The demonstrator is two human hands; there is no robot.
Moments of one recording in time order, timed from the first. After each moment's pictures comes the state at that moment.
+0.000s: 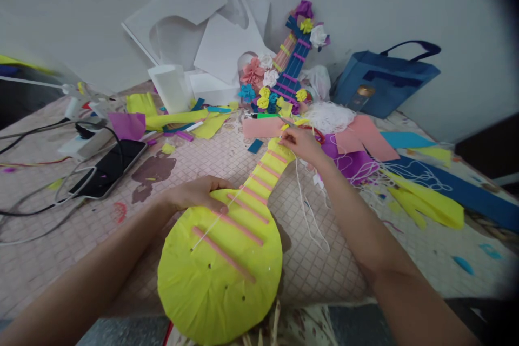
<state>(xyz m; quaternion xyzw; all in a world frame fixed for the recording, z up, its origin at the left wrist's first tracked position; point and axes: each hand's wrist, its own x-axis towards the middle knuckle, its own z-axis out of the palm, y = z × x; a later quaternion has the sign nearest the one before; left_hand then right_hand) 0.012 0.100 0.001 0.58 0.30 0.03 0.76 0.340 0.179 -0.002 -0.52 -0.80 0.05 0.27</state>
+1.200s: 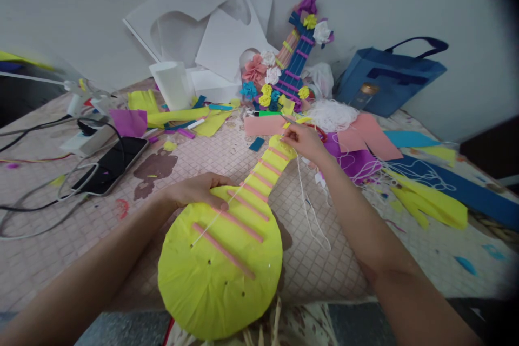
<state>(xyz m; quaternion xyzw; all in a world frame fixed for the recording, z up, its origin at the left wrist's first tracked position) 0.010 0.100 0.002 0.60 0.30 0.03 0.74 0.337 0.174 0.004 -0.54 -0.79 0.04 0.29</state>
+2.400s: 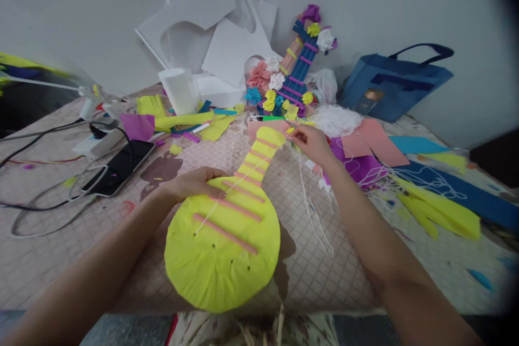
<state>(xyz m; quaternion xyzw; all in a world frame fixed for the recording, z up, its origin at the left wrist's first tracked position) -0.004 0.112 0.006 0.58 0.36 0.10 0.72 0.344 0.177 0.006 -0.52 -0.78 0.02 0.34</state>
